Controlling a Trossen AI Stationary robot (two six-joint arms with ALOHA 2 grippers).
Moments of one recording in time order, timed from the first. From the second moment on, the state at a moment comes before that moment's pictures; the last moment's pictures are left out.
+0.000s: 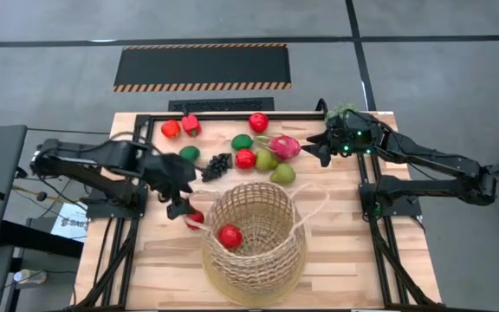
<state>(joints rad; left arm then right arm) -0.13 1.13 1.25 -1.02 0.15 -0.60 -0.45 0.84 0.74 -0.31 -0.16 0.43</state>
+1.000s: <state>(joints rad) 0.83 1.37 1.31 -1.08 -0.27 -0.38 -0.45 0.84 0.74 -0.31 -0.13 0.44</state>
